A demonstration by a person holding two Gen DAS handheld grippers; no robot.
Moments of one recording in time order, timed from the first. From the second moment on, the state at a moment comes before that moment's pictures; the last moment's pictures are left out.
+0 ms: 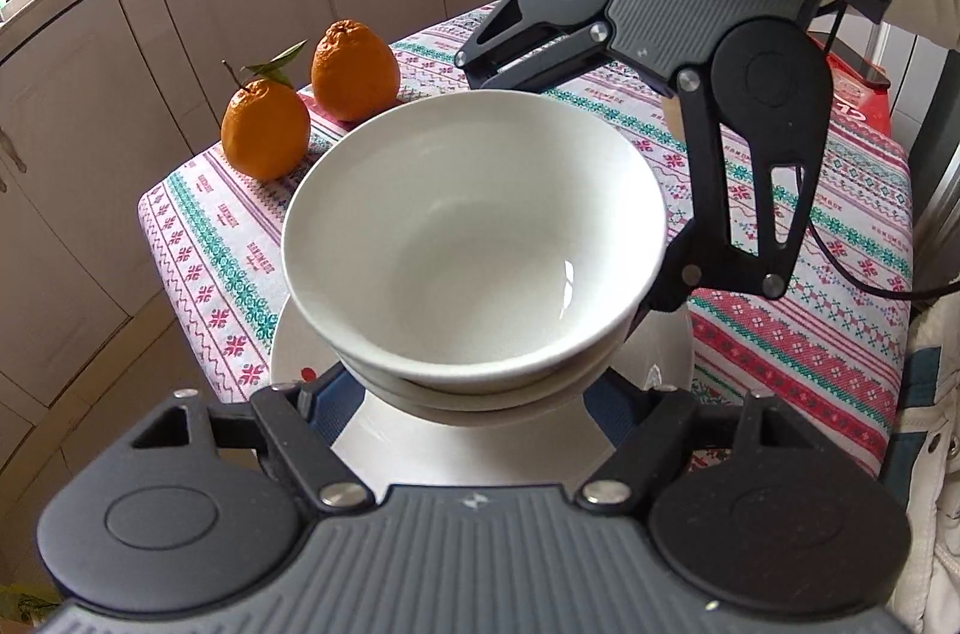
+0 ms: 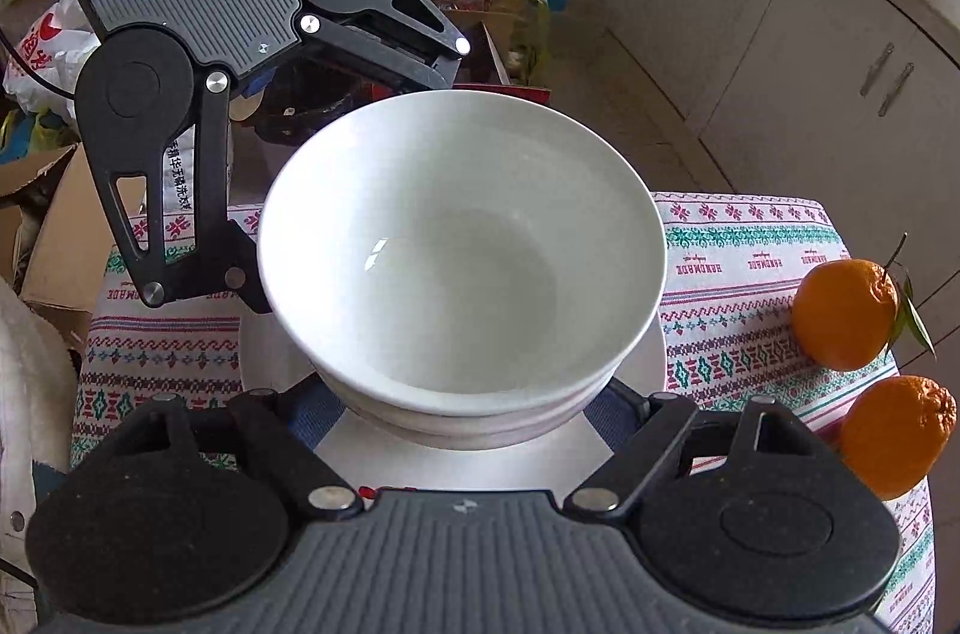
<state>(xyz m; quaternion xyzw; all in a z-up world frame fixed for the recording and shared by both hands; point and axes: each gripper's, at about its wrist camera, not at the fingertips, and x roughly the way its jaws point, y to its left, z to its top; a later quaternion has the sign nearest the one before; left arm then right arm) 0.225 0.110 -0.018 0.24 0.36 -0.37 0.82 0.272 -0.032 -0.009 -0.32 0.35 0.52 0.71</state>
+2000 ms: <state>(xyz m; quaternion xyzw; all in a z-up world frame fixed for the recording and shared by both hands) 0.034 0.056 0.031 0.01 0.27 0.06 0.96 0.077 -0.121 0.030 -0.07 0.28 0.07 0.95</state>
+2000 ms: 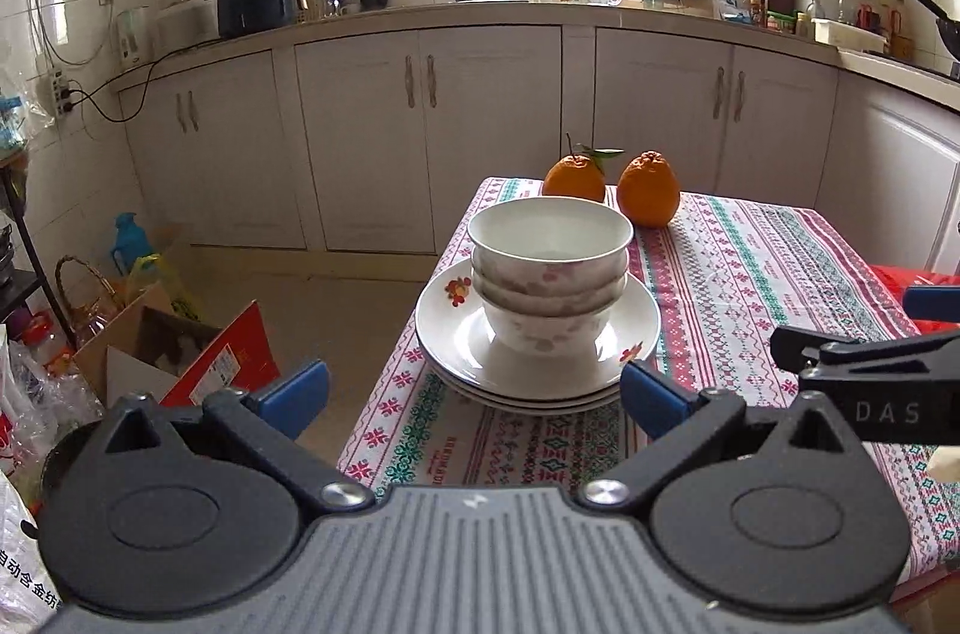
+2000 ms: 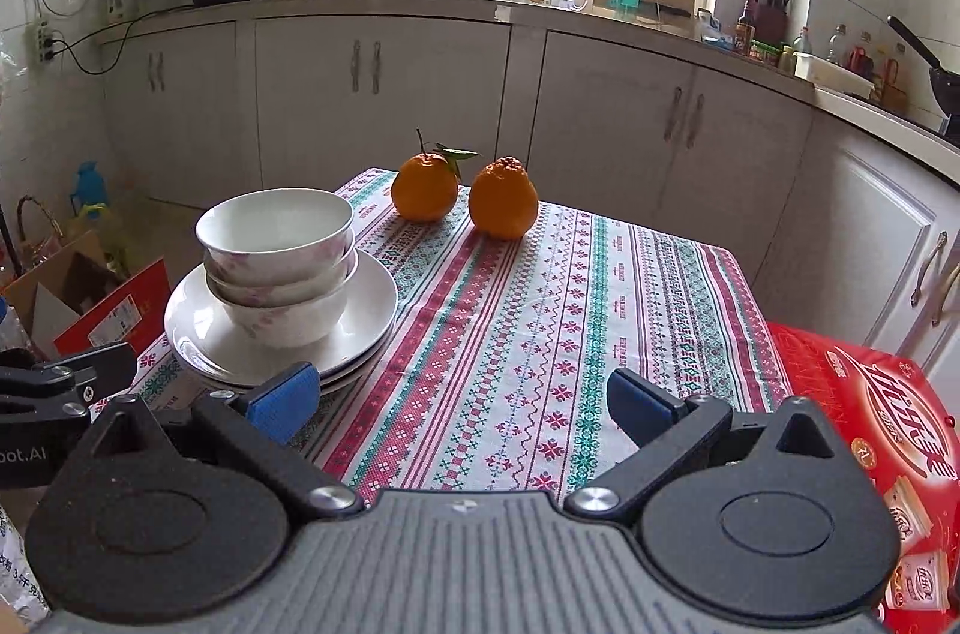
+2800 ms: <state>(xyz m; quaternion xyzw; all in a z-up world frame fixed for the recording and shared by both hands) 0.031 0.052 0.036 0.00 0.27 0.07 0.96 0.069 -0.114 0.034 -0.07 0.27 0.06 0.96</state>
